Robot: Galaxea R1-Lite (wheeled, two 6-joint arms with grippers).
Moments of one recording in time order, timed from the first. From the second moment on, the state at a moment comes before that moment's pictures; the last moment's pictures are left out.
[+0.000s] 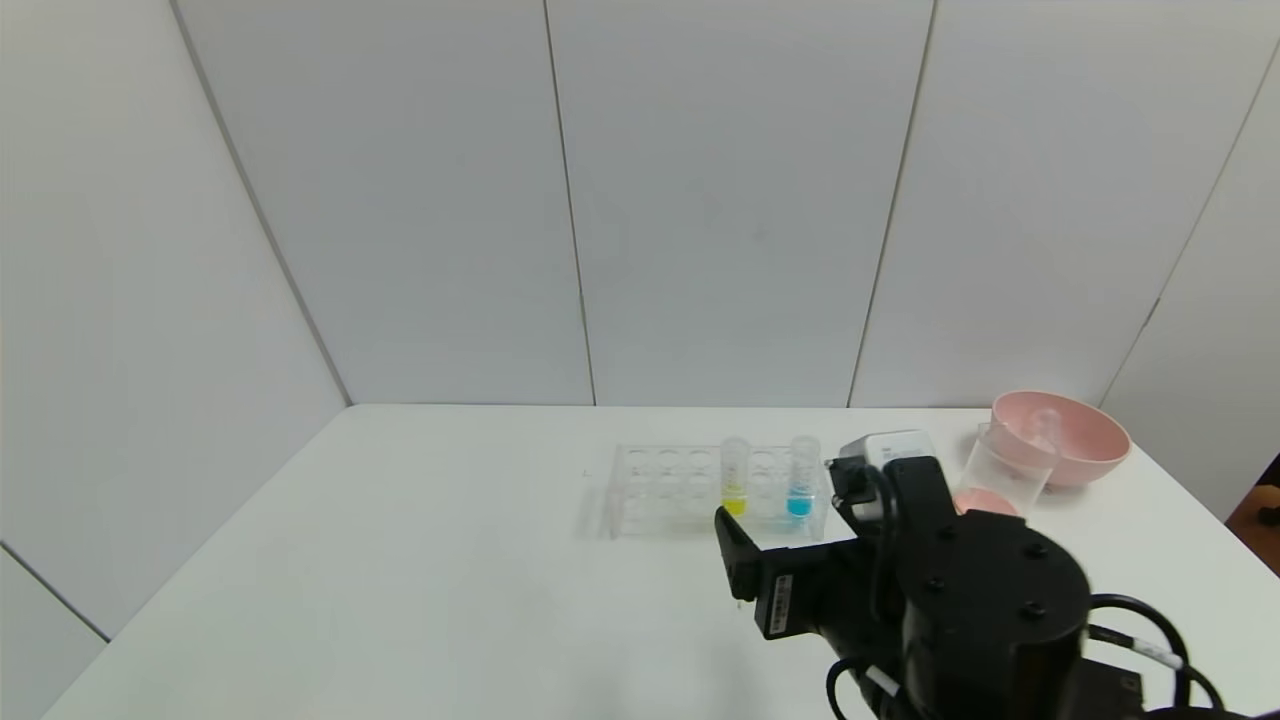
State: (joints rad) left arm 0.00 0.00 0.00 0.00 0.00 0.00; right arm 0.95 1.83 -0.65 -0.94 -0.66 0.30
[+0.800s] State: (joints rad) left arm 0.00 0.00 0.00 0.00 0.00 0.00; right arm 0.81 2.17 -1.00 -0.90 -0.55 0.30
